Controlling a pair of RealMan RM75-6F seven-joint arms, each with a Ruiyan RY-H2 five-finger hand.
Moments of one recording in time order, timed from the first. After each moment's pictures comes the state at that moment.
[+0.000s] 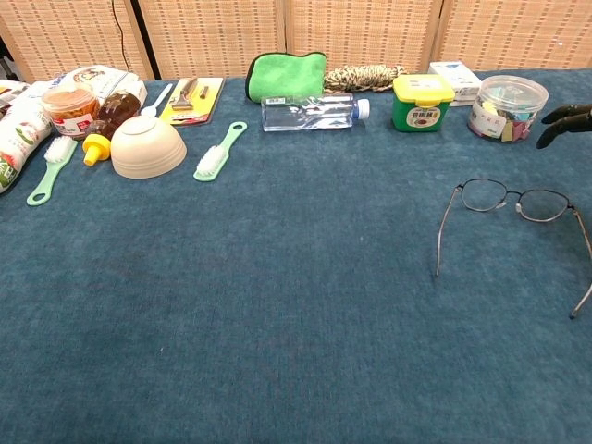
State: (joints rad) left arm -0.04 -1.03 -0.10 -1.71 1.40 1.54 0.07; right arm 0.61 -1.16 0.06 -1.63 -1.03 0.91 -0.43
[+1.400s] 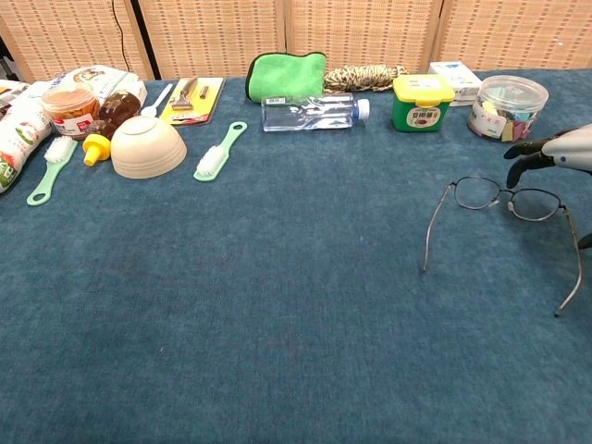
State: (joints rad) left arm -0.04 -1.01 -0.11 -1.71 1.39 1.55 0.06; right arm 0.71 -1.24 0.03 -1.58 -0.95 0.81 -0.53
